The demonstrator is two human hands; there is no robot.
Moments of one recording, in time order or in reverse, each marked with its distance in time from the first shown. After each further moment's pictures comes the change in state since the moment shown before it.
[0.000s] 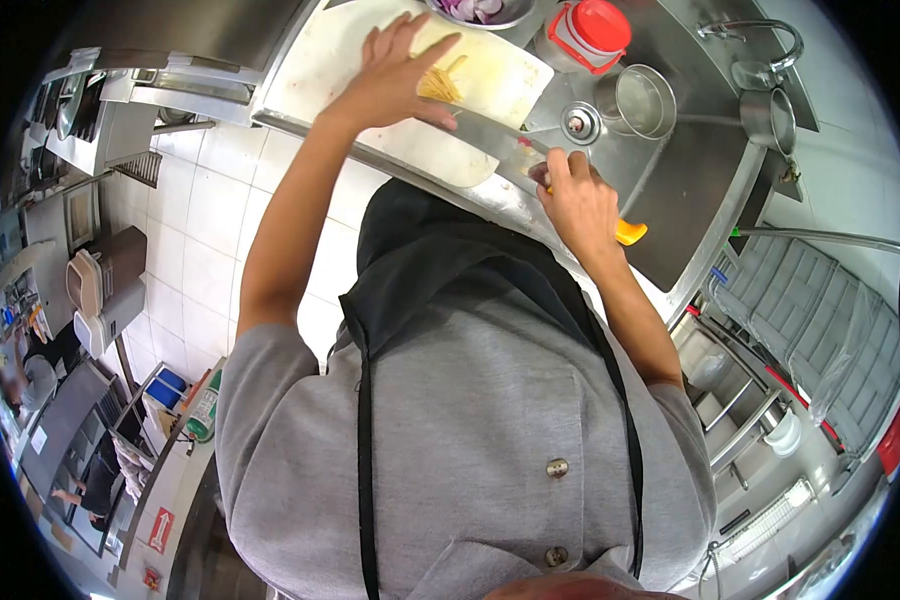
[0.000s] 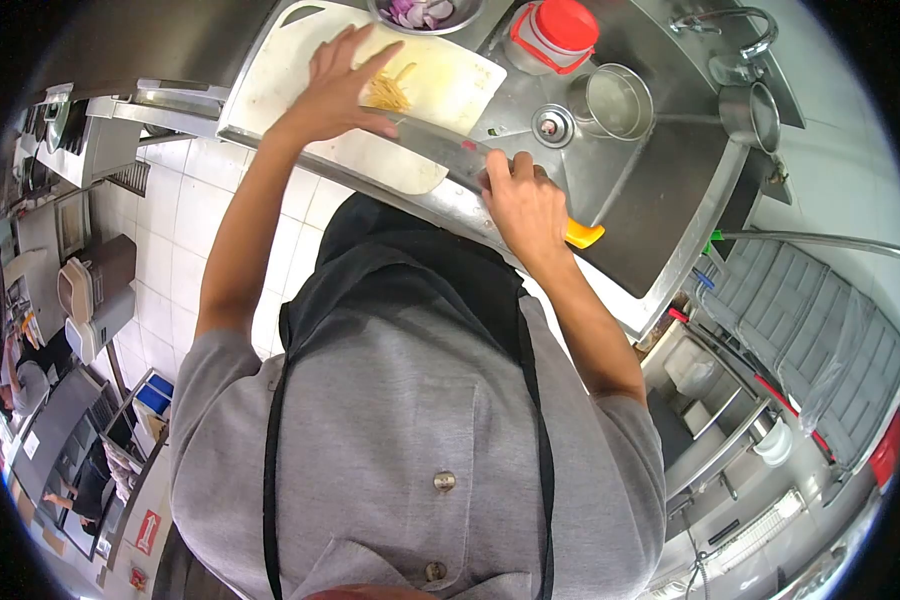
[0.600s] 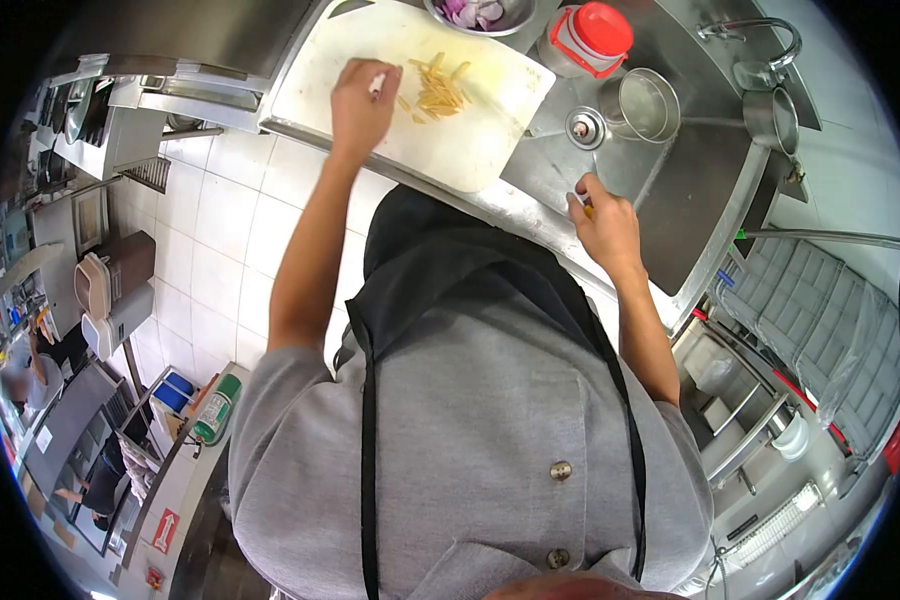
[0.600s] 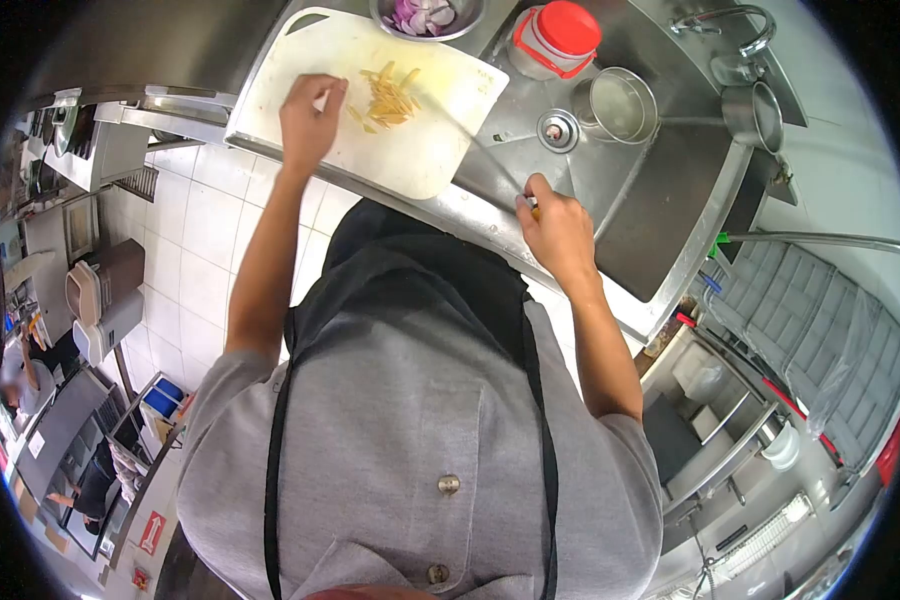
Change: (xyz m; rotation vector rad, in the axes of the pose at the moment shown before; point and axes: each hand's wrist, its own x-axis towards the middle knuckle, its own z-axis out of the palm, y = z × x) left_hand -0.031 0.001 0.013 -0.373 0.430 -0.462; right_hand -0.028 0.025 -0.010 0.366 -0.164 0.295
